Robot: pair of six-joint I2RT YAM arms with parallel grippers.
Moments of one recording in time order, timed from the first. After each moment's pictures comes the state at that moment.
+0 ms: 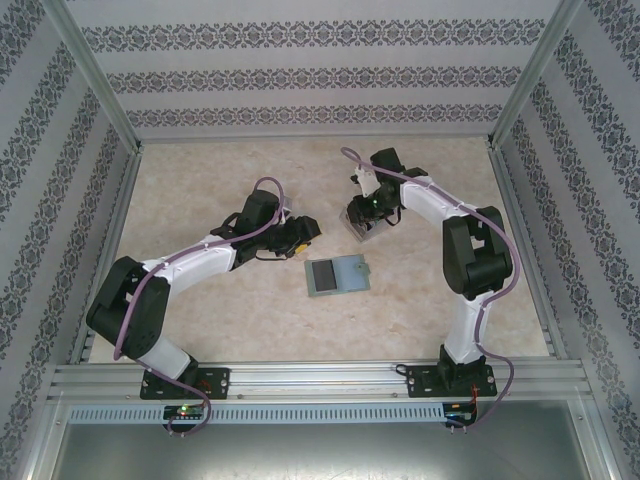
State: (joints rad) left arm -0.51 1.57 0.93 -0.03 0.48 -1.06; right arm 0.30 1.96 1.46 -0.66 -0.39 0.03
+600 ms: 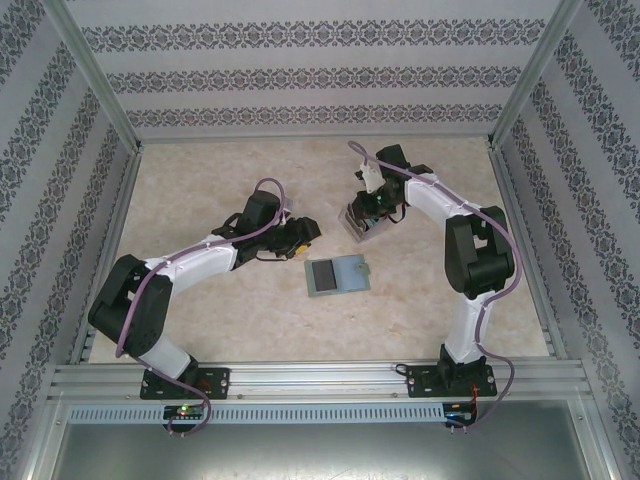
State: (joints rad) left arm -0.51 1.58 0.93 -0.03 0.48 -1.06; right arm 0.27 1.96 1.48 -0.68 -0.44 0.07
